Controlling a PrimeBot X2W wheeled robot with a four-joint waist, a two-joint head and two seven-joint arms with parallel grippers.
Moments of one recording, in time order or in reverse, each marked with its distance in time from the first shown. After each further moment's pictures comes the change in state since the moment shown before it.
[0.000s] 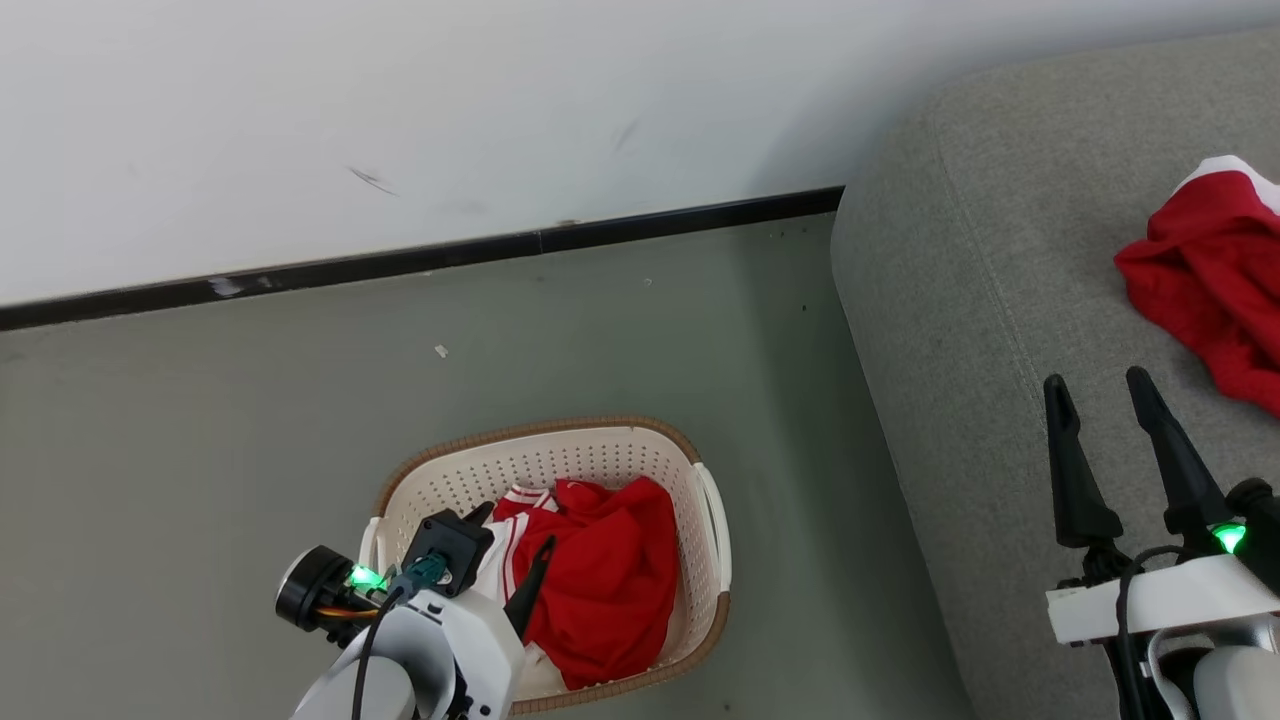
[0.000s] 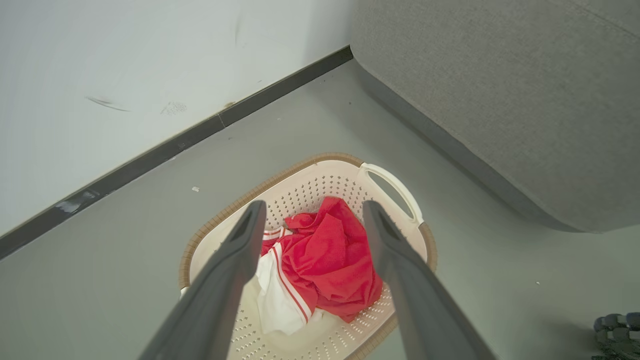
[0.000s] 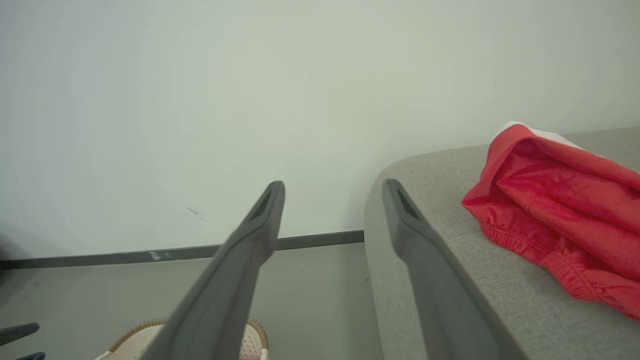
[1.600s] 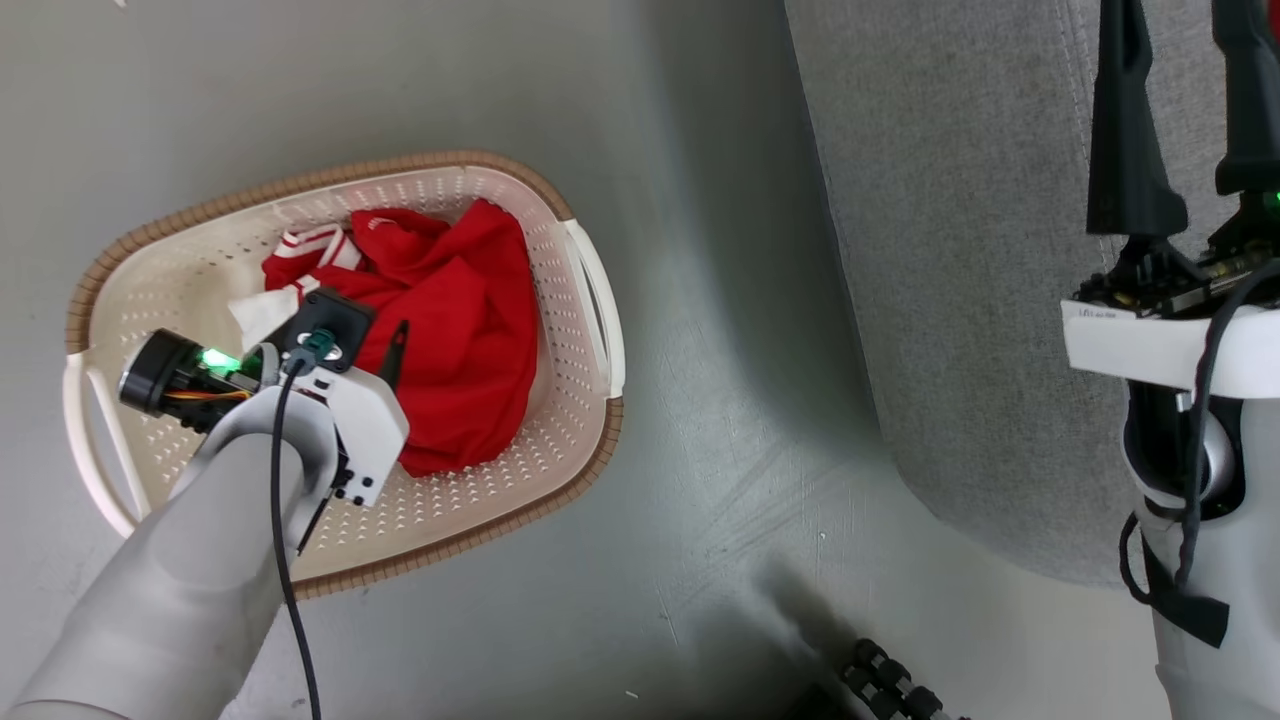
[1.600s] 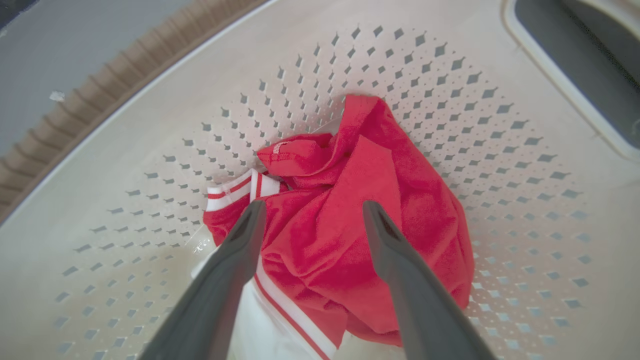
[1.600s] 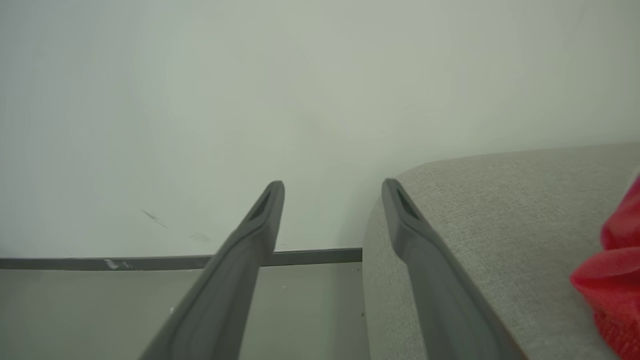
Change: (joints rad) left arm -0.418 0.004 0.027 0.395 0.100 -0.017 -0.028; right arm -0.463 -0.002 0.089 -0.141 0.098 0.000 -0.001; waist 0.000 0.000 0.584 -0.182
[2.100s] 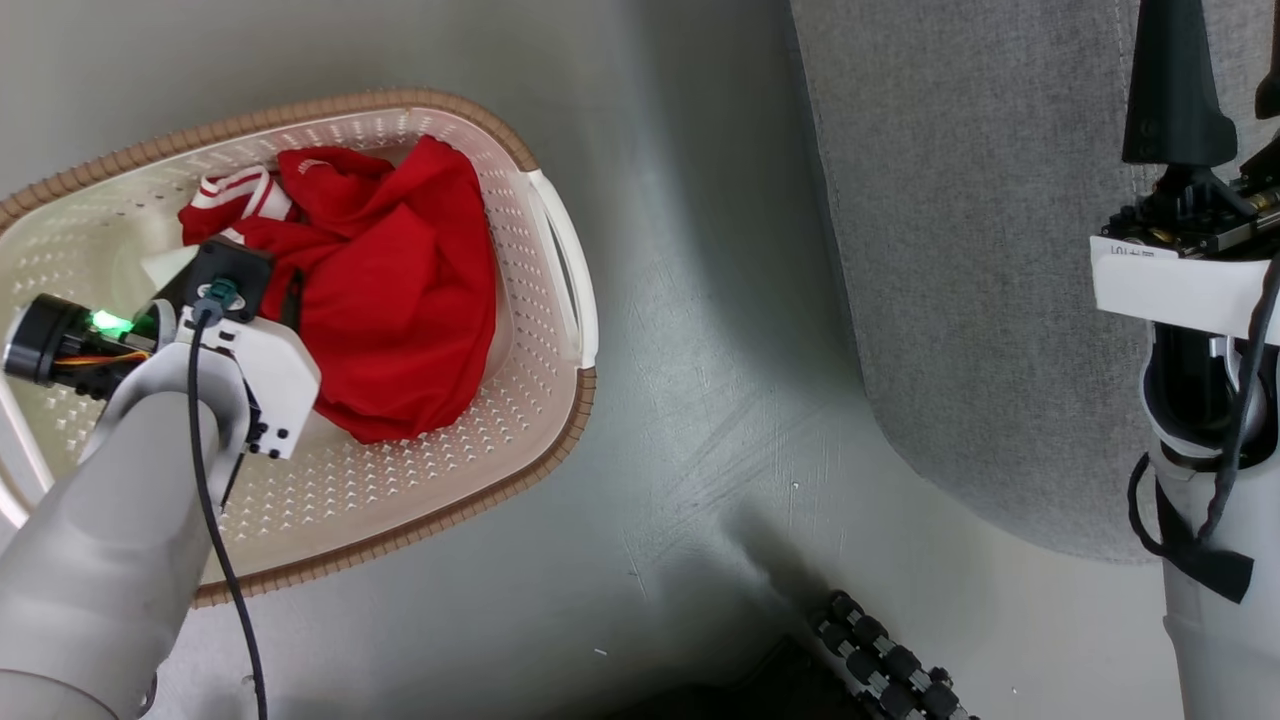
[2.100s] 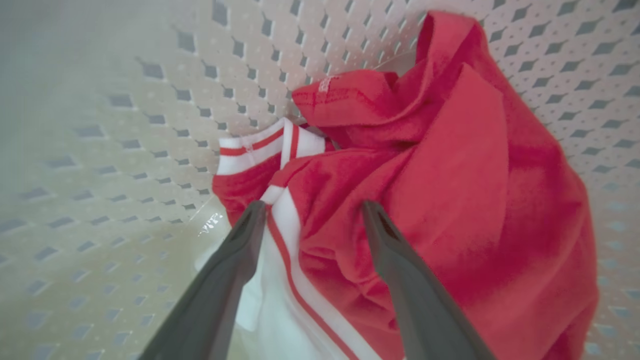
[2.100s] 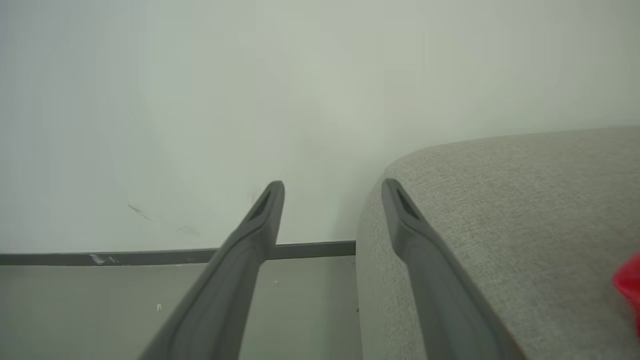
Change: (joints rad) left arm -0.083 0.064 0.039 0.091 0.016 0.045 -0.007; right arm -0.103 0.000 0.002 -0.002 0.052 0.000 0.000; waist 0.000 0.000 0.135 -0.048
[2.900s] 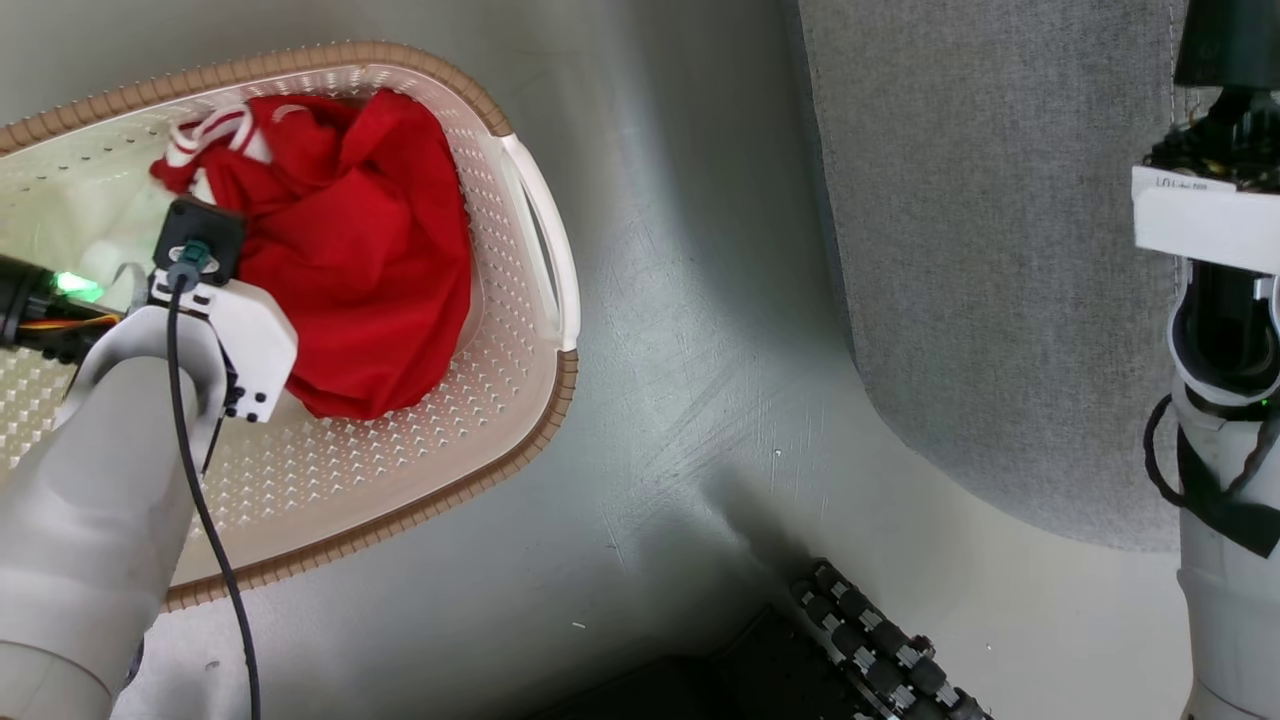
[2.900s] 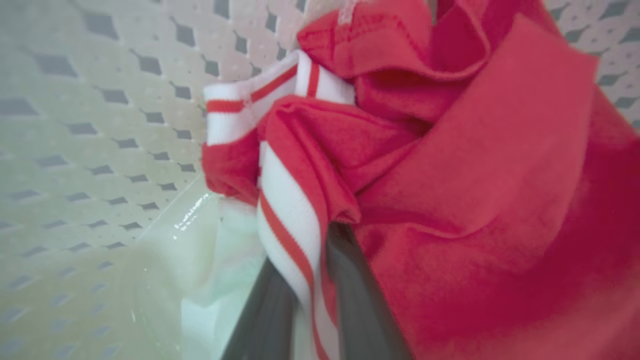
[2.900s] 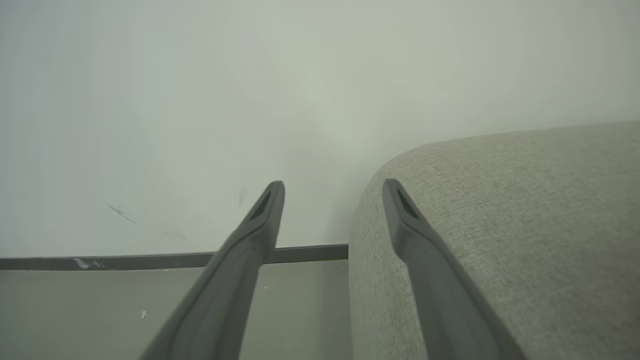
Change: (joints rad) left arm -0.064 0.003 -0.006 0.044 0.012 0.022 -0.020; right arm -0.086 0.000 -0.009 0.008 0.038 0.000 -0.004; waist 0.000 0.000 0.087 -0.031
